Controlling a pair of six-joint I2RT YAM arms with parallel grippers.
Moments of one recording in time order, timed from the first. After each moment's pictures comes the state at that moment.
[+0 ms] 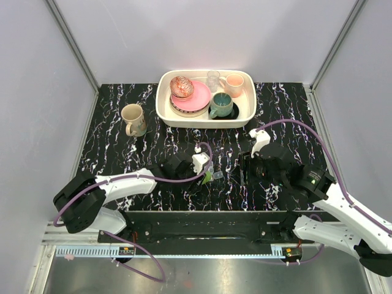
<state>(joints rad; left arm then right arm) -0.89 1.39 0.66 -0.10 0.14 -0.10 0.90 0.84 1.03 -0.81 0.10 0.53</state>
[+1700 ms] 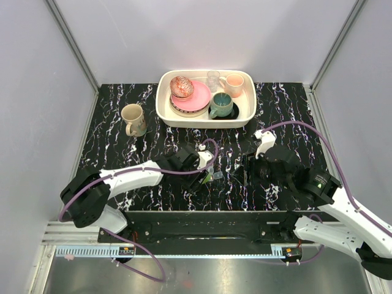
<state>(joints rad) -0.89 1.46 0.82 -0.35 0.12 -0.10 0.90 0.78 1.01 -0.81 0.11 0.53</state>
